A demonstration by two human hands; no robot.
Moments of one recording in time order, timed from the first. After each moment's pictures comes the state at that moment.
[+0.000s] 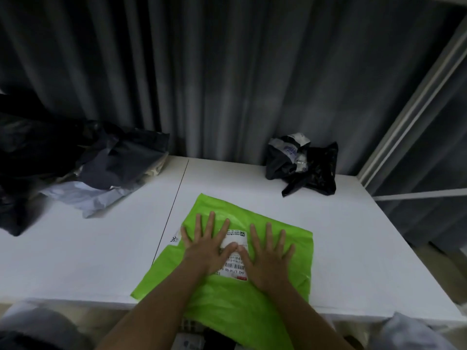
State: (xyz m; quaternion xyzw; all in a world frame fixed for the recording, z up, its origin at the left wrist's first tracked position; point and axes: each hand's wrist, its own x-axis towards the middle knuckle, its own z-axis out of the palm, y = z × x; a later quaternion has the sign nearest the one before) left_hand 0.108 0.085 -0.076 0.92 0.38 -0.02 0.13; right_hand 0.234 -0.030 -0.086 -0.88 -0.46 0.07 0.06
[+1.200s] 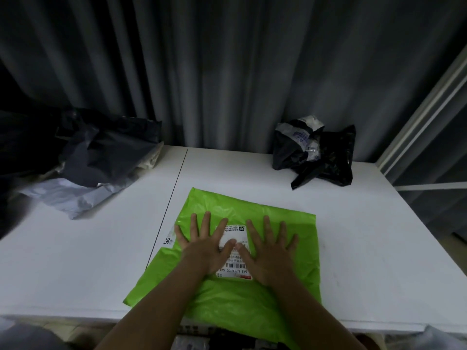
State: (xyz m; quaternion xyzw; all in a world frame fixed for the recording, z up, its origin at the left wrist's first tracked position) left_hand 0.125 0.105 -0.092 0.88 0.44 -0.10 0.12; right_hand 0.256 -0.001 -0.102 -0.87 -0.49 0.10 0.02
